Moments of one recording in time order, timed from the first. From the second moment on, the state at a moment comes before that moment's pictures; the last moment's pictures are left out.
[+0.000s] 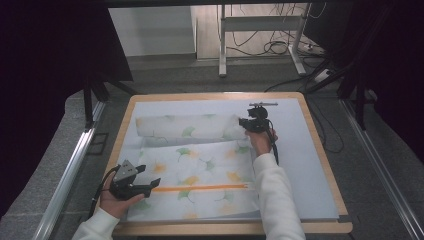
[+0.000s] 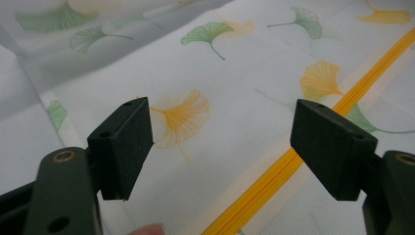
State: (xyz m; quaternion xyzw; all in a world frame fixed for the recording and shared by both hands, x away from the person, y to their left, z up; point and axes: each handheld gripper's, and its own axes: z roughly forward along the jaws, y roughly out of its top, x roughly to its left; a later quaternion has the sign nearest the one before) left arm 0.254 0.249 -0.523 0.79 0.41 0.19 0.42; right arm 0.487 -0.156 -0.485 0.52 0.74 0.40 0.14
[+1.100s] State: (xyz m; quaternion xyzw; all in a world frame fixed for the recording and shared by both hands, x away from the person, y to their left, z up) left arm 0.253 0.249 -0.523 0.78 0.41 0.19 0.42; right arm 0.453 -0.156 -0.468 0.45 0.76 0.42 0.19
